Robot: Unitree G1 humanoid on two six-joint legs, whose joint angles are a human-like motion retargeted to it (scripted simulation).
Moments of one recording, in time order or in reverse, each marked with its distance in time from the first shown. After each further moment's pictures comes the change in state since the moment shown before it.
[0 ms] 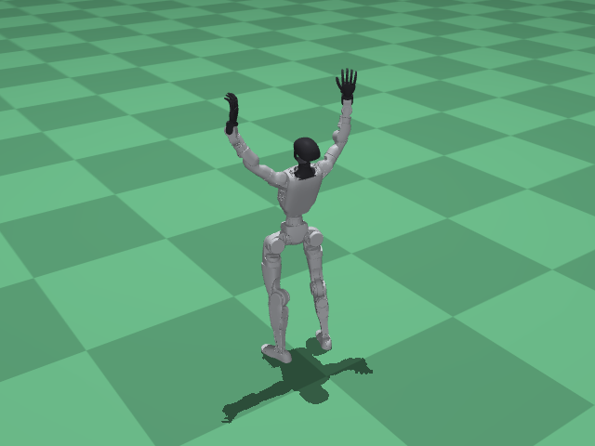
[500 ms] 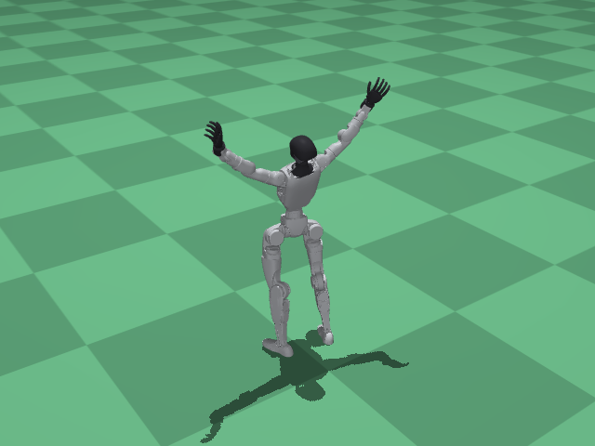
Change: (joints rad) left arm -0.080 0.114 0.000 0.202 -0.288 0.101 0.077; right arm 0.102 -0.347 0.000 0.186 0.269 0.028 -0.096; waist 0.051 -0.104 -0.007; left_leg 0.130 -0.007 0.049 -0.009 -0.031 0.005; right_leg 0.092 -0.005 0.034 0.027 -0.058 0.000
